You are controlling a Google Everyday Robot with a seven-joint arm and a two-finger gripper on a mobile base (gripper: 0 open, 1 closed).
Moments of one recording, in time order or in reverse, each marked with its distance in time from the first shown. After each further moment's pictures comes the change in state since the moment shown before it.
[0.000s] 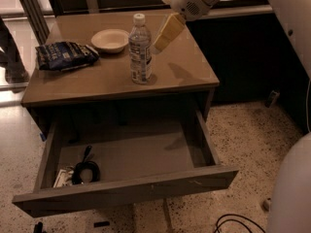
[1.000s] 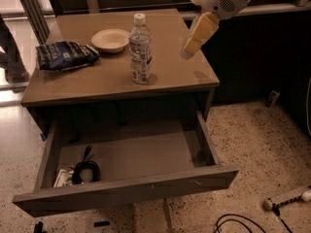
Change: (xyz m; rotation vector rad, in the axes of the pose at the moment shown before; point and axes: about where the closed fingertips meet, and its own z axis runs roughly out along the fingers) arm 0.043 0.026 -0.070 0.029 0.161 0.033
